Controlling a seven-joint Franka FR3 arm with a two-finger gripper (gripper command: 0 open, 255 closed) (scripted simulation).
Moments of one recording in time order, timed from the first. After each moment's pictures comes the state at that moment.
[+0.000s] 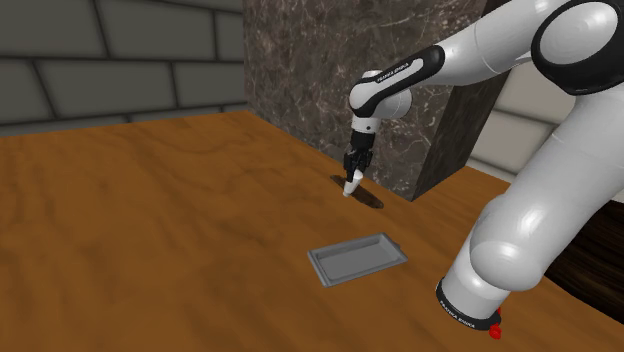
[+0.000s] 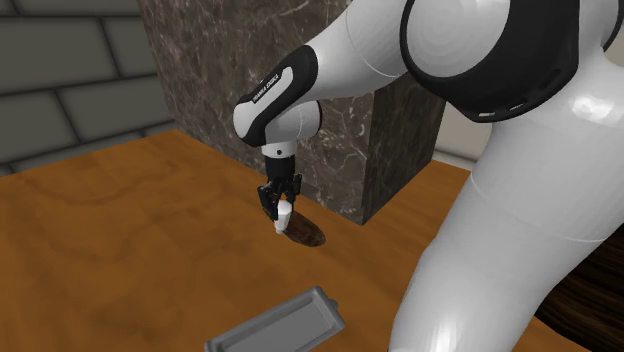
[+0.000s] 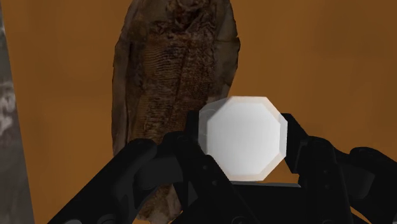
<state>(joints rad) 0.00 -0.13 -0.37 -2.36 0.06 2.09 -0.32</state>
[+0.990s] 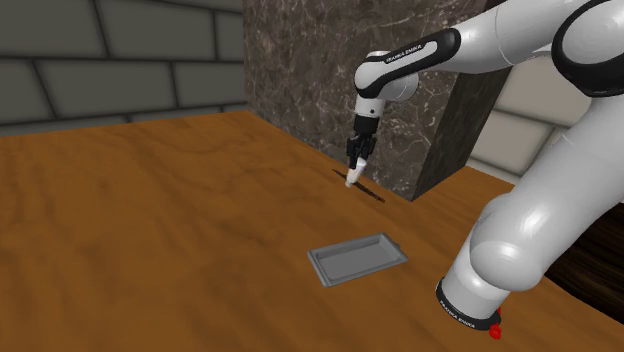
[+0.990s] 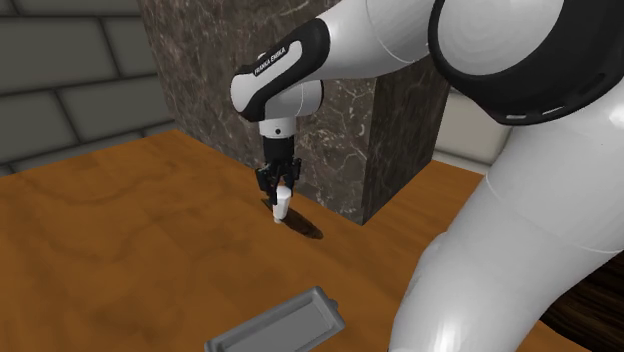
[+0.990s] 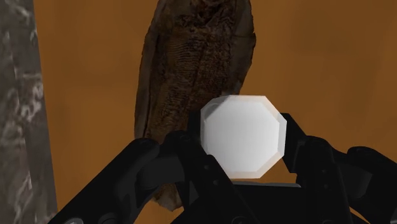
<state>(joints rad) 0.00 -0.20 -0.36 -2.29 0.04 1.95 -0.29</state>
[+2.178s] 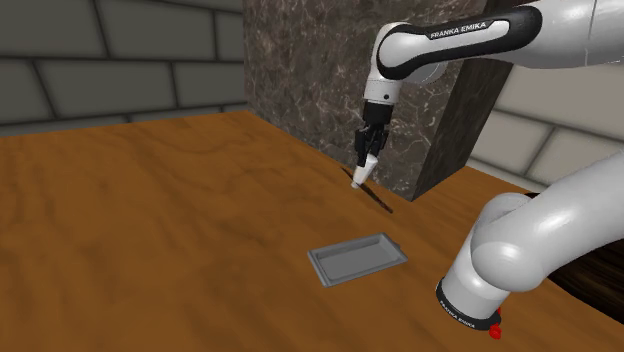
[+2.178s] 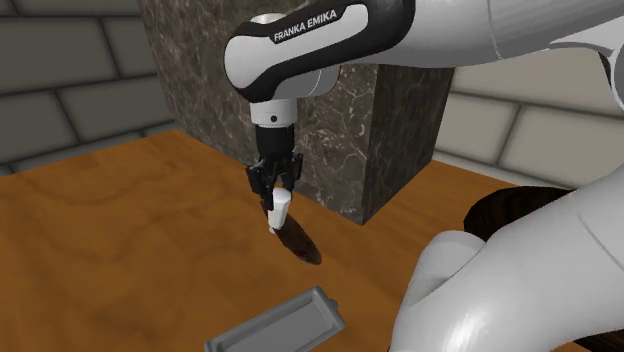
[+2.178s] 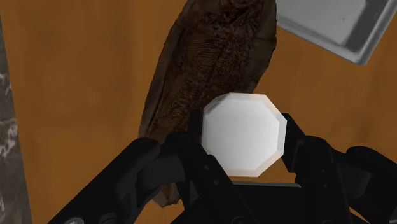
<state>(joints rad) 0.02 -0.53 -0.23 -2.42 0.01 1.77 -0.10</state>
